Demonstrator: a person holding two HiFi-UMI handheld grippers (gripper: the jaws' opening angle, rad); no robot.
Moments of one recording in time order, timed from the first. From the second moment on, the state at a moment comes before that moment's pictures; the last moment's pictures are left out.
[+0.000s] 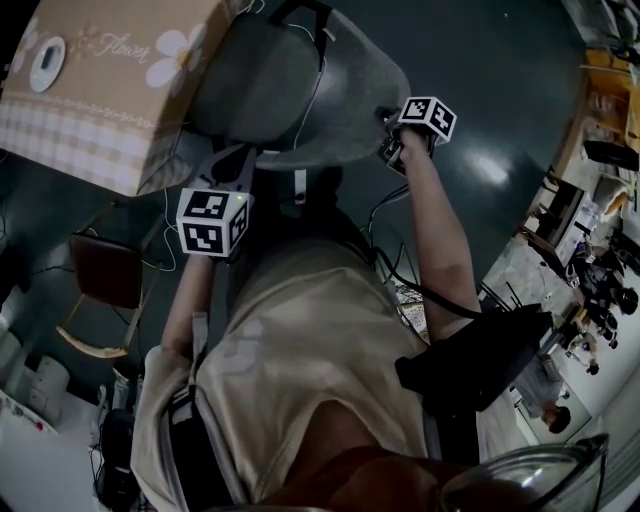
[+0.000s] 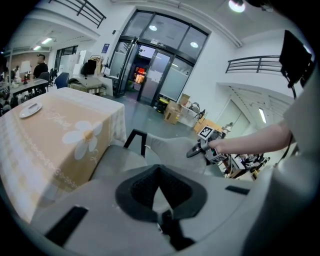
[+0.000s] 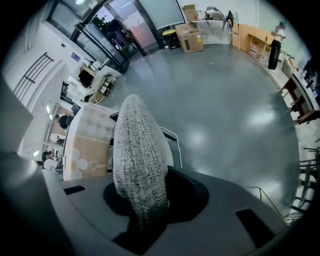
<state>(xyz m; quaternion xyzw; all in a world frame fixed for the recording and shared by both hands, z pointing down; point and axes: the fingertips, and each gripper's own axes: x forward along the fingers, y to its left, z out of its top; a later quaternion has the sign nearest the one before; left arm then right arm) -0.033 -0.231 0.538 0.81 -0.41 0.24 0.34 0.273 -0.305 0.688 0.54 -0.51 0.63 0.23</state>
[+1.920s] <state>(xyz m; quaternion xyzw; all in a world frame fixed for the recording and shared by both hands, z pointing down) -0.005 -0.222 0.529 0.82 -0.40 0.26 0.32 0.336 -0.292 0.686 0.55 -0.49 0.64 0.22</state>
